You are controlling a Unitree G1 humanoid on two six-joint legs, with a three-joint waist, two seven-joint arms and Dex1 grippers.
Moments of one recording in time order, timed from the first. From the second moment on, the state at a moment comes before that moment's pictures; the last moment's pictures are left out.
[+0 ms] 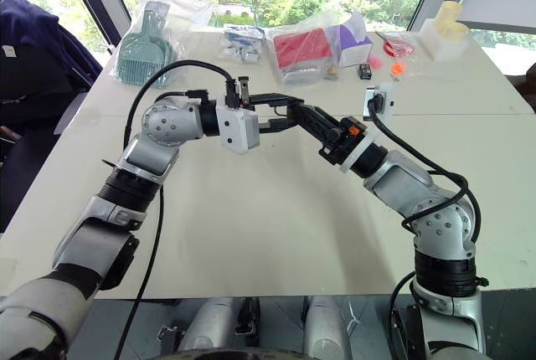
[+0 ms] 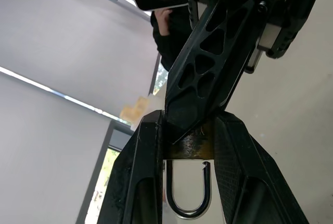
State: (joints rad) left arm -0.91 0.37 -0.30 0.32 0.08 -0.59 -0.88; right arm -0.40 -0.45 -0.20 -0.37 1.27 0.80 0.21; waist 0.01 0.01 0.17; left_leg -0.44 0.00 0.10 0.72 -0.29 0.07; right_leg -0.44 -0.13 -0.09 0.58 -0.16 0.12
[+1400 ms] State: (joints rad) left arm -0.91 0.43 -0.19 0.21 -0.22 0.01 -1.07; right arm -0.40 -0.46 -0.21 -0.32 1.22 0.87 0.20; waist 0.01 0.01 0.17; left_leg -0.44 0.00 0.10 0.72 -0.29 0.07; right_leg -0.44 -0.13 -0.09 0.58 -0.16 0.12
